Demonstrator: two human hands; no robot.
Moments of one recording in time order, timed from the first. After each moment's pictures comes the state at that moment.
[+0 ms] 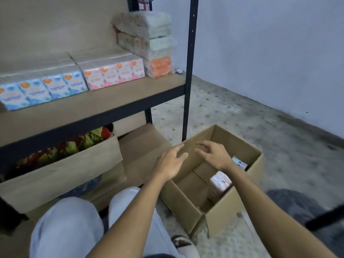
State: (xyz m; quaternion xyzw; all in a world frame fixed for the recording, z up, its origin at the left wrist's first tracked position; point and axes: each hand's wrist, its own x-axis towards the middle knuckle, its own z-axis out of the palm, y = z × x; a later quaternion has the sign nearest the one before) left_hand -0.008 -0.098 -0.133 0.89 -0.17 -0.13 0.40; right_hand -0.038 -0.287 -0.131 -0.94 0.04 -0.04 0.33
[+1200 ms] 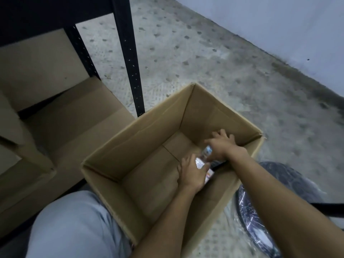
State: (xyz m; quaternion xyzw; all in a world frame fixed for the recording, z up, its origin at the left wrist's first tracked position) left_hand 0.010 -0.320 -0.332 0.84 -0.04 -0.32 0.44; right_hand 0.049 -0.468 -0.303 -0.95 0.11 0.30 -0.03
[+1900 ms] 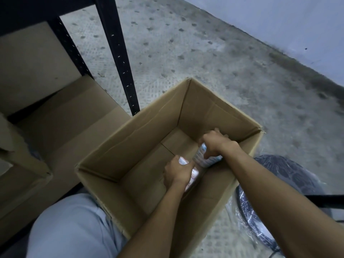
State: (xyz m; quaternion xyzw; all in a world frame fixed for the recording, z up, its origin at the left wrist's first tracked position) left_hand 0.026 -0.299 -0.344 0.85 0.11 -0.30 0.41; right_hand 0.058 -0.458 -0.307 -0.94 0.11 0.33 0.02
